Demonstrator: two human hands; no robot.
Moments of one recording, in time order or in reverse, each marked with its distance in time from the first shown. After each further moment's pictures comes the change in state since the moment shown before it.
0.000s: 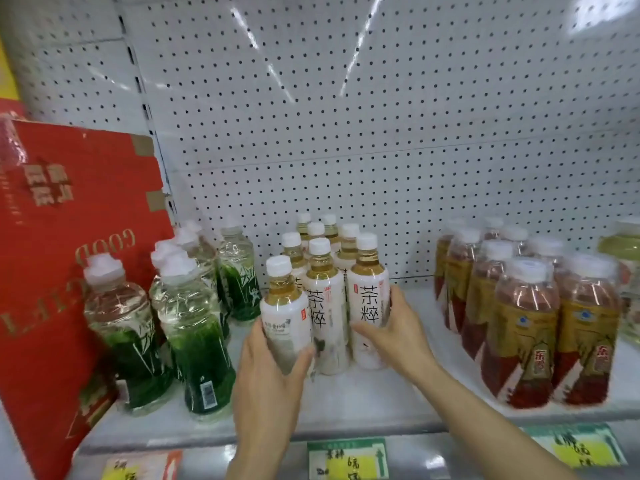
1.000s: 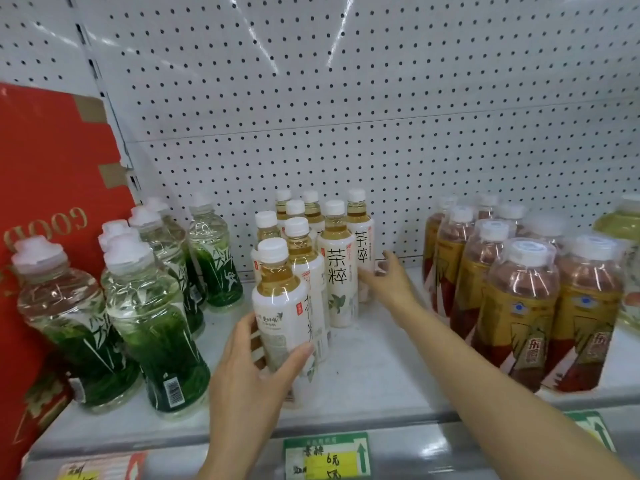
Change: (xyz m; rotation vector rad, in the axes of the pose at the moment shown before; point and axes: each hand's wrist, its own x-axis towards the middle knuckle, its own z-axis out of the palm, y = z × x) left_hand -0.008 0.016 0.000 -0.156 -0.145 -0.046; right_hand 0.084 0.032 0.003 0.241 0.008 0.225
